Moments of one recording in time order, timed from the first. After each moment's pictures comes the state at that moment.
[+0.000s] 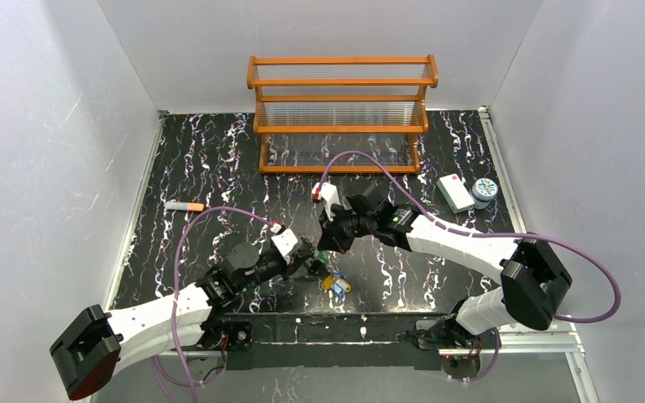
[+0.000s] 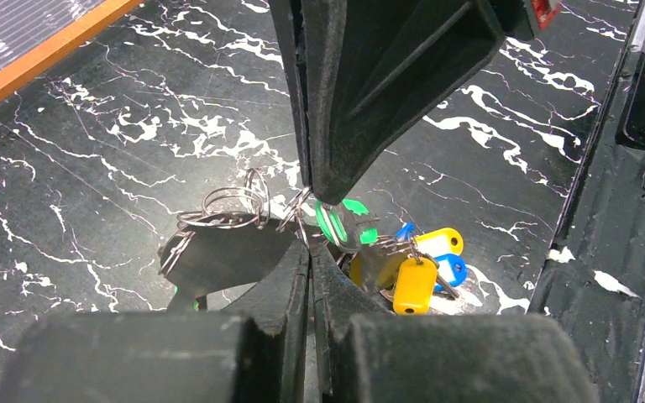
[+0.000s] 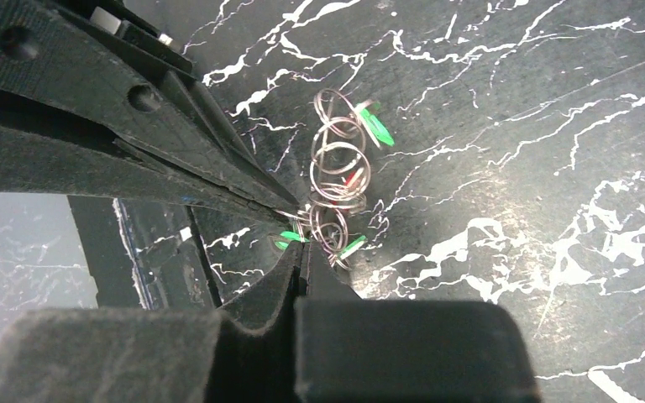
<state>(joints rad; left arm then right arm) -0.90 0.82 0.18 0.44 0.12 0.02 0.91 1.41 0.94 -0.19 -0.45 0.05</state>
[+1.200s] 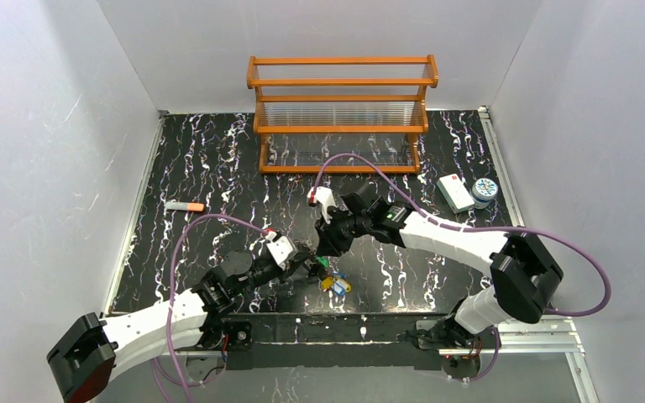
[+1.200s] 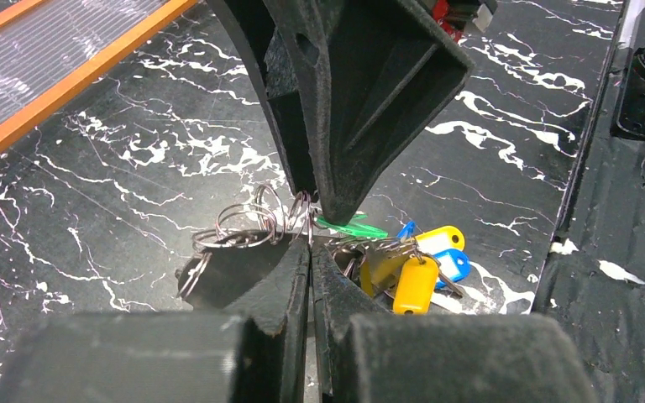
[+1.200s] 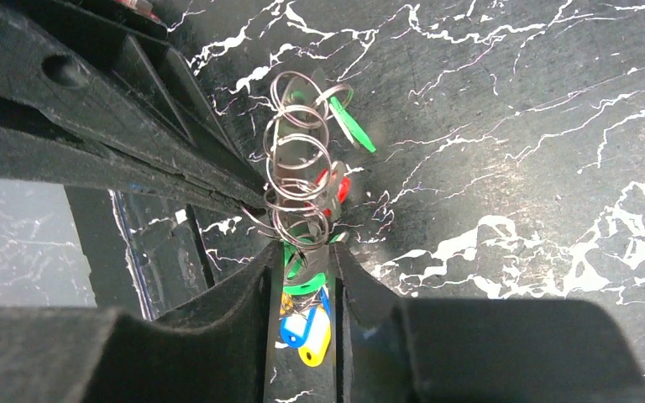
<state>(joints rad) -0.90 0.76 0.12 0.49 0.13 0.07 0.91 1.47 0.97 -0.24 -0.48 0.01</state>
